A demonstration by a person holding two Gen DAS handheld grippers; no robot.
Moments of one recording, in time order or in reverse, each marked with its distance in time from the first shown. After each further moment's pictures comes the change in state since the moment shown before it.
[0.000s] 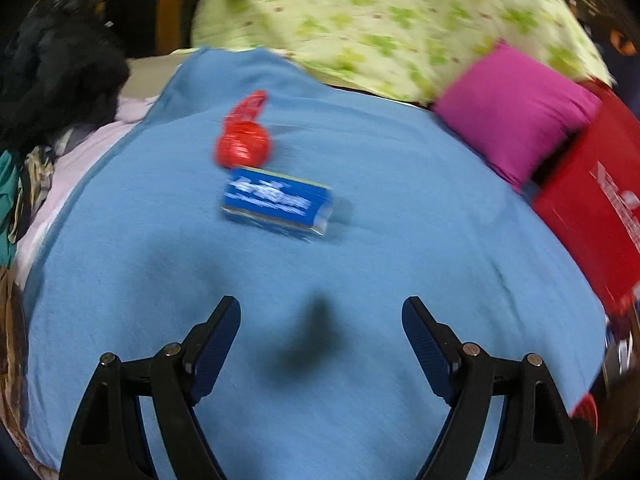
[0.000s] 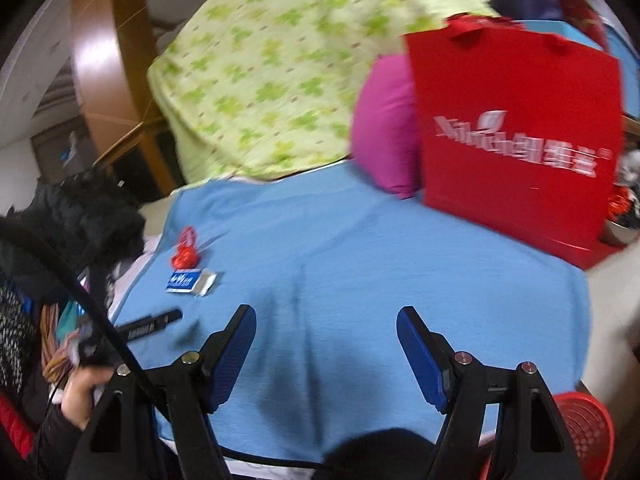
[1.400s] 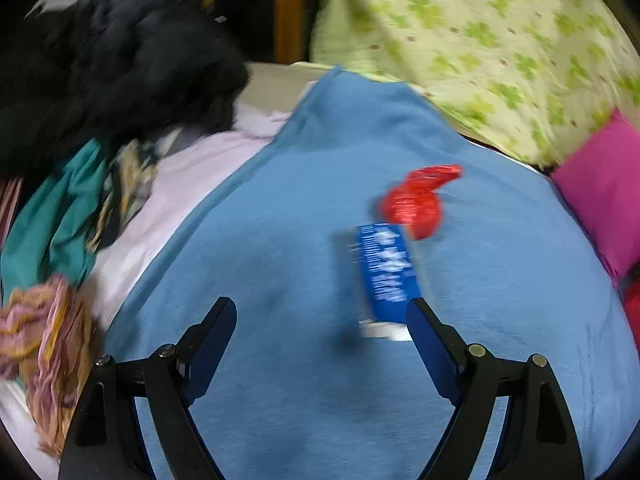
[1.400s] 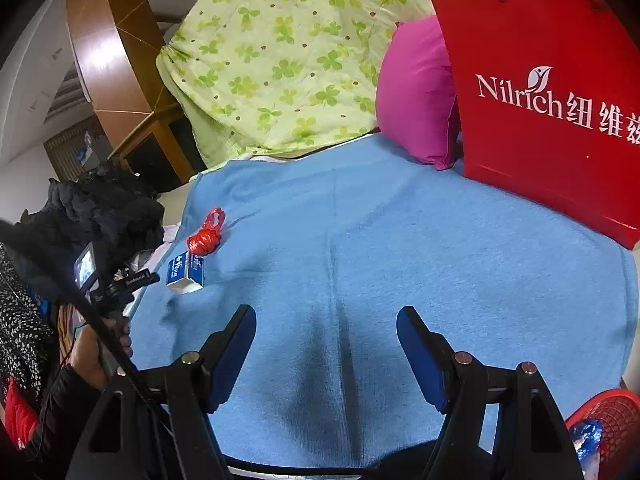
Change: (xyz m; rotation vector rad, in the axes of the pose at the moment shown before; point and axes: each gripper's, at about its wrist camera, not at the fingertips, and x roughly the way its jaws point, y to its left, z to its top) left arm 0.007 0.085 0.050 -0.155 -0.084 0.303; right arm 0.036 -0.004 -0.006 0.063 0.051 0.083
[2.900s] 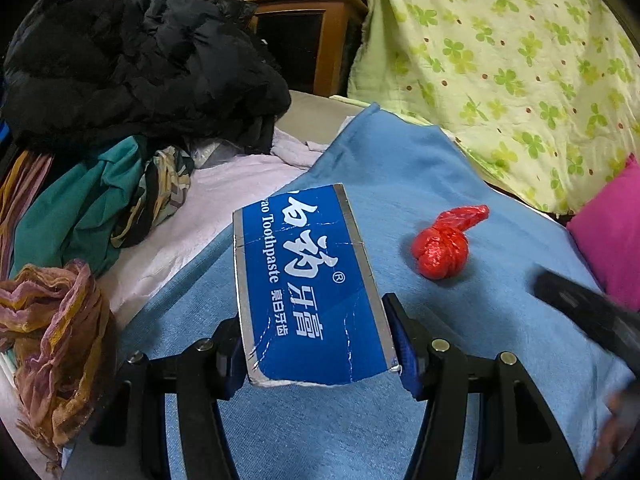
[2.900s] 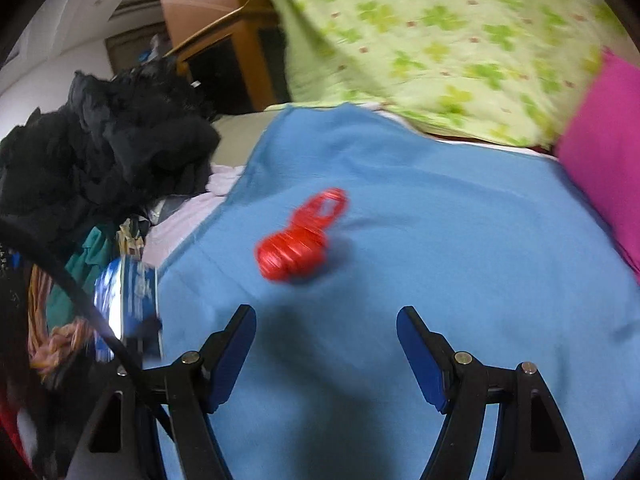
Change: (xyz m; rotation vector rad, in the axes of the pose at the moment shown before) left arm -0.004 0.042 -0.004 -0.163 -0.133 0.047; right arm 0.293 0.236 0.076 -0.361 0.194 0.164
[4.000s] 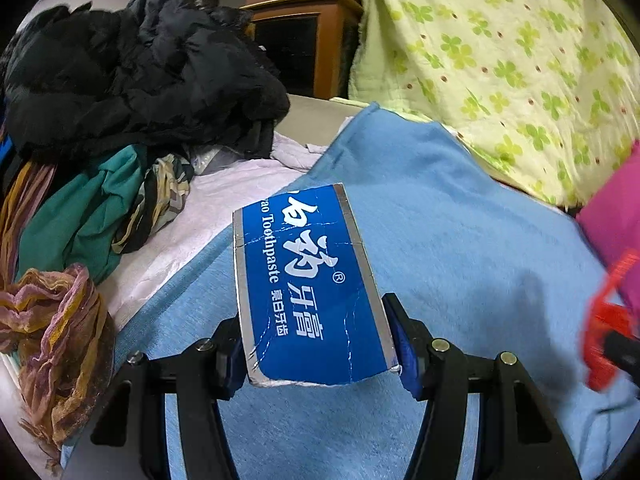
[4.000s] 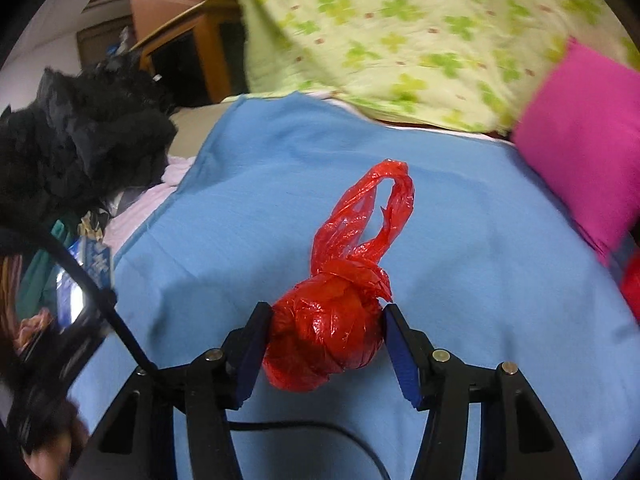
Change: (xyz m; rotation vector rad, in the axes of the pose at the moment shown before) left arm 0.005 -0.022 -0.009 0.062 -0.023 0.054; right arm -0.074 -0.064 -0.054 0.085 0.000 -0.173
